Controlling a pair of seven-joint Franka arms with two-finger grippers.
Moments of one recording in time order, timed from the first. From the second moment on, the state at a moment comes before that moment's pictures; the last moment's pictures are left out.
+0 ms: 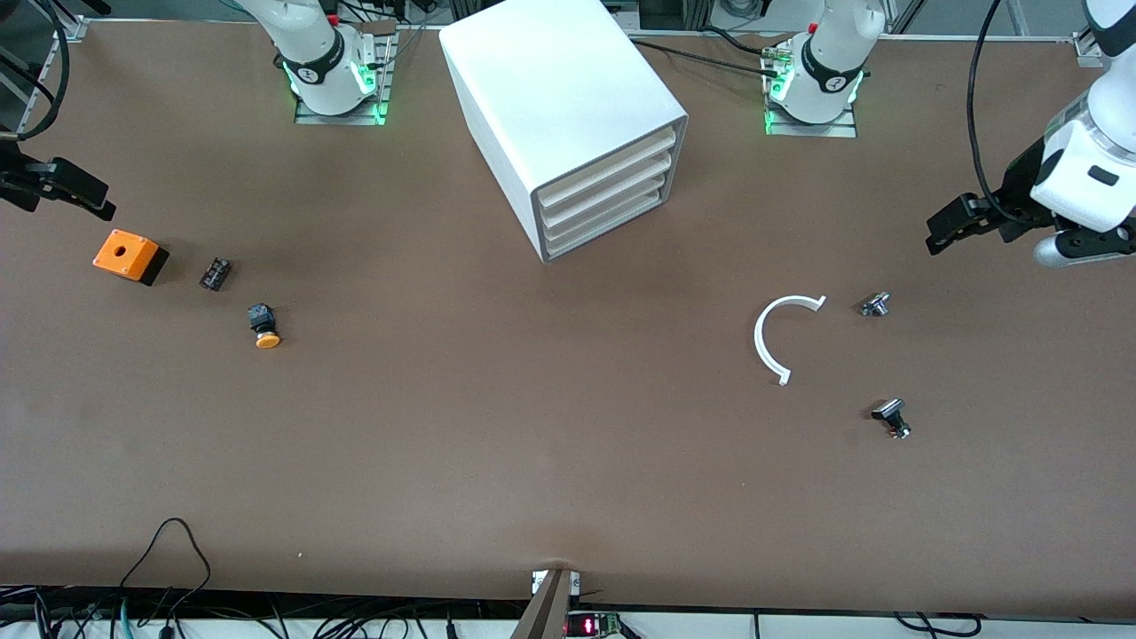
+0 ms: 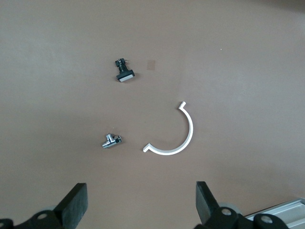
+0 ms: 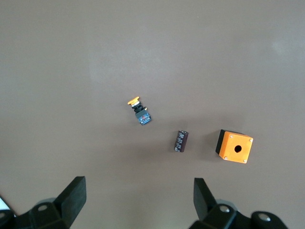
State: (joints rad) left arm 0.02 0.00 -0.08 -1.66 -0.02 1.68 -0.26; right arm -0.04 -0.07 -0.06 -1.73 -0.05 1.67 0.00
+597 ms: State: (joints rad) left arm 0.02 0.00 -0.08 -1.66 -0.02 1.67 -0.26; right arm -0.04 -0.07 -0.07 -1.74 -0.05 1.67 0.01
